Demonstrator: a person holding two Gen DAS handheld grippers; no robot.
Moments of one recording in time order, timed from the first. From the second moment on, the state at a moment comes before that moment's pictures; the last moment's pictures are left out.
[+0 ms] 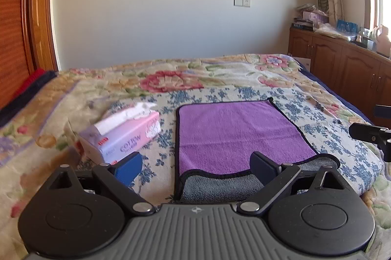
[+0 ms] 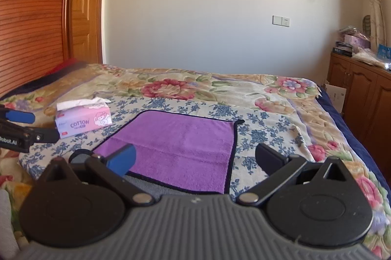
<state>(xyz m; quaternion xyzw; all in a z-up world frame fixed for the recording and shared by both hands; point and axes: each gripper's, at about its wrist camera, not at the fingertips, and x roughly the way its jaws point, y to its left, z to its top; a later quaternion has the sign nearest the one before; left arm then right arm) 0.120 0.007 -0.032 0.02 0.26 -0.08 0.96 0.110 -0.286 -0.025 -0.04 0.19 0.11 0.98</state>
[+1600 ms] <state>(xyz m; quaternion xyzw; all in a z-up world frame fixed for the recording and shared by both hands) 0.196 0.023 -0.092 0.01 0.36 -0.10 0.93 0.194 -0.316 -0.090 0.03 0.42 0.15 0.90</state>
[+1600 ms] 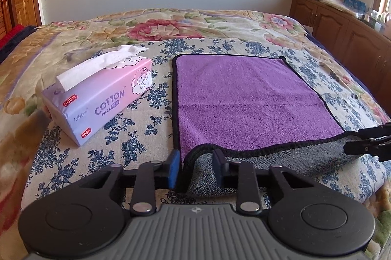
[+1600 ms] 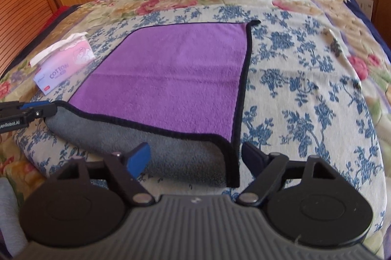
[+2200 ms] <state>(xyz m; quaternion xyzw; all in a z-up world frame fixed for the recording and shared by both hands) 0.194 0.023 -0.092 0.01 0.37 -0.11 0.92 0.198 -0.331 -0.088 0.05 0.44 0.15 0.89</state>
